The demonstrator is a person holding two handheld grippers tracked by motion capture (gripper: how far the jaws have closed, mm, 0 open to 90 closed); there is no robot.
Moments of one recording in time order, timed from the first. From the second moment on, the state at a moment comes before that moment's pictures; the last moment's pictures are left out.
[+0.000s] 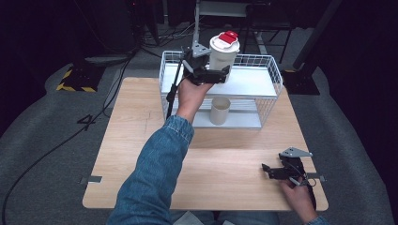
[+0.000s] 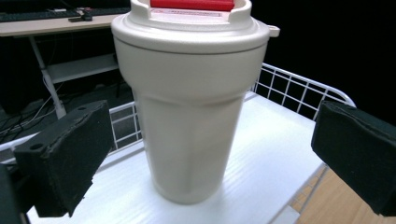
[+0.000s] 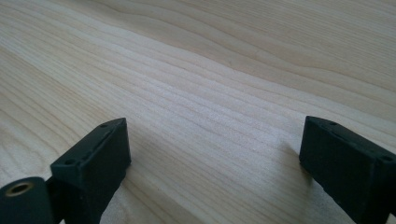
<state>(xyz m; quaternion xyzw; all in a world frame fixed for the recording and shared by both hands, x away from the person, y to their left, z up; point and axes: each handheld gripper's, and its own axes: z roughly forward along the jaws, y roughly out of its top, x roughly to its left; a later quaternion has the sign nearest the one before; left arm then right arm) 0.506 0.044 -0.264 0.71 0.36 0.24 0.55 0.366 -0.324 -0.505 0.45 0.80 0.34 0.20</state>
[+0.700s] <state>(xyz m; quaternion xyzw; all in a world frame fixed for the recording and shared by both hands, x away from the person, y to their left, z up) 0.431 0.097 -0.274 0.72 0.34 0.24 0.55 0.366 -0.325 -0.505 0.45 0.80 0.34 0.20</state>
